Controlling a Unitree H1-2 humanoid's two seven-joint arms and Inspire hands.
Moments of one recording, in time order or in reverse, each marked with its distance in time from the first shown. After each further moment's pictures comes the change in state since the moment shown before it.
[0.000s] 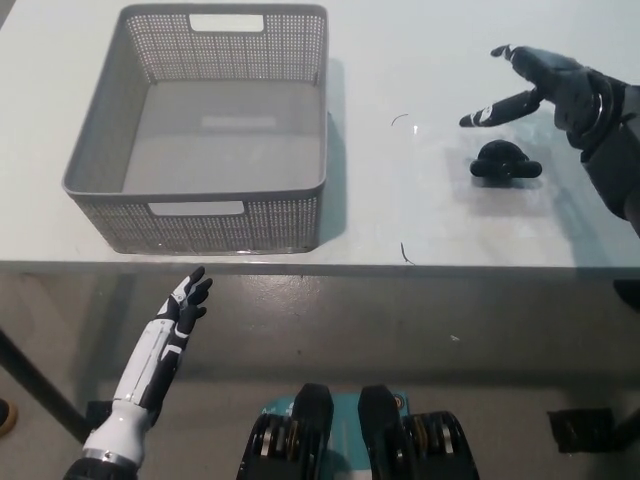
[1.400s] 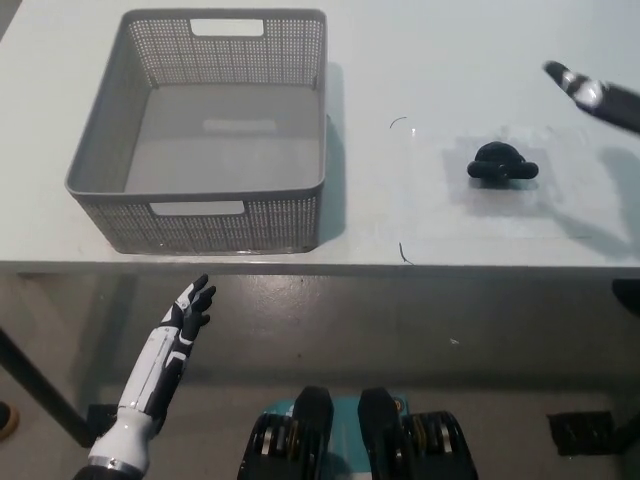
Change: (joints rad) left_arm 0.022 -0.012 -0.010 0.000 0.003 0.003 0.007; right_arm 0.549 -0.147 -0.410 -1.205 0.099 0.097 -0.158
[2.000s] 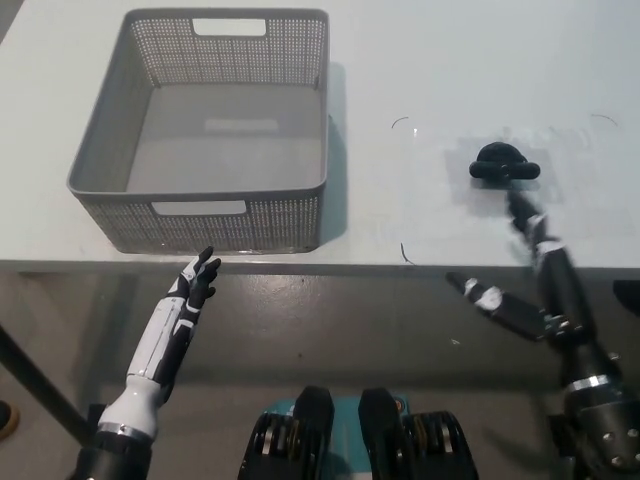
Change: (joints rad) left_arm -0.086 -0.007 0.000 0.054 0.000 0.000 0.017; right_arm 0.514 0.321 -0.069 -0.174 0.287 -0.186 -0.027
